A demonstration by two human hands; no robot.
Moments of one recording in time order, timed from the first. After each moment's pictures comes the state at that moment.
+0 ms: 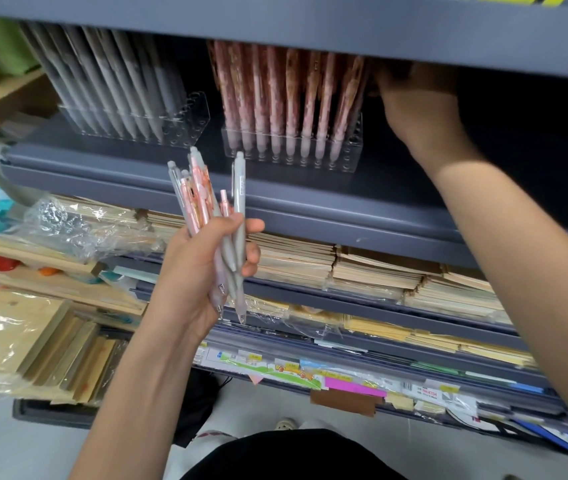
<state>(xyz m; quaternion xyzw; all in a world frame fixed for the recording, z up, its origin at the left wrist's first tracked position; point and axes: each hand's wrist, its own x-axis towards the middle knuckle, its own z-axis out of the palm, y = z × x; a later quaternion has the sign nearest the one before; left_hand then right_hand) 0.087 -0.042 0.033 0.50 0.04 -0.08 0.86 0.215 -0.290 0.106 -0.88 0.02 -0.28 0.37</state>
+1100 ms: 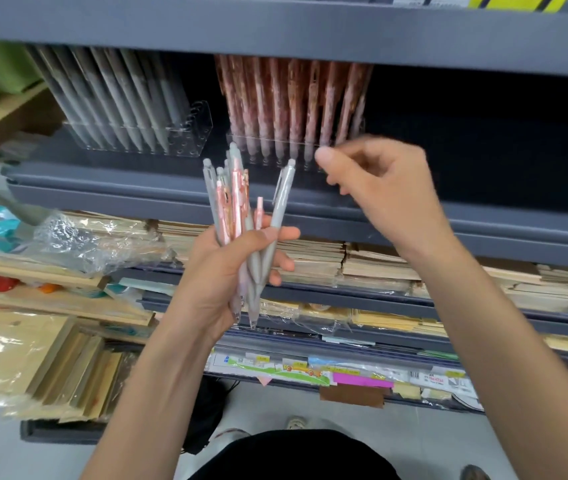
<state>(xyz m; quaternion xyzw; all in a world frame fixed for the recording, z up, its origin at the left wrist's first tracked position) 0.088 -0.031 0.036 0.55 -0.04 -0.15 0.82 0.106 -0.228 0.081 -0.82 -0.02 -0.19 0.53</state>
